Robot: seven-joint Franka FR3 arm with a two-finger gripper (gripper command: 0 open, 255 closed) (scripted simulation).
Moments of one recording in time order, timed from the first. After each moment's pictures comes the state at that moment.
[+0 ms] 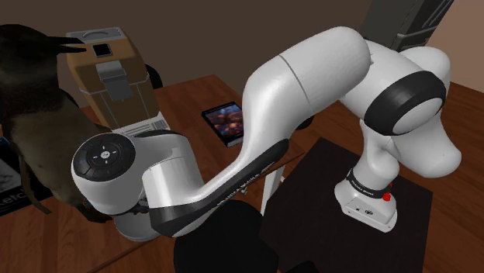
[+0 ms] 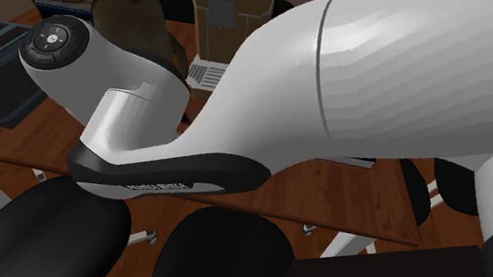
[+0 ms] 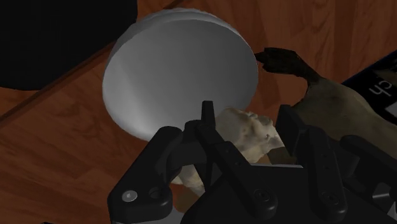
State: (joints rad) arm 1.07 0.63 -0.11 -1.49 -0.37 2.40 2.04
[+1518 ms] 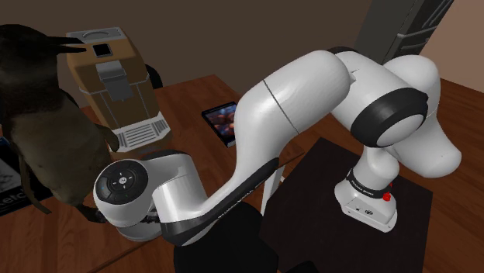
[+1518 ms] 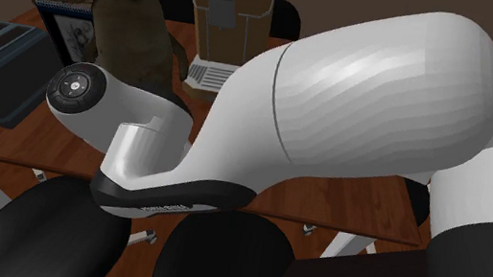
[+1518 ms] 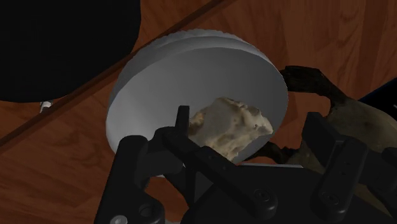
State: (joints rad) arm 1.07 0.71 -0.13 -1.51 -0.39 2.50 2.09
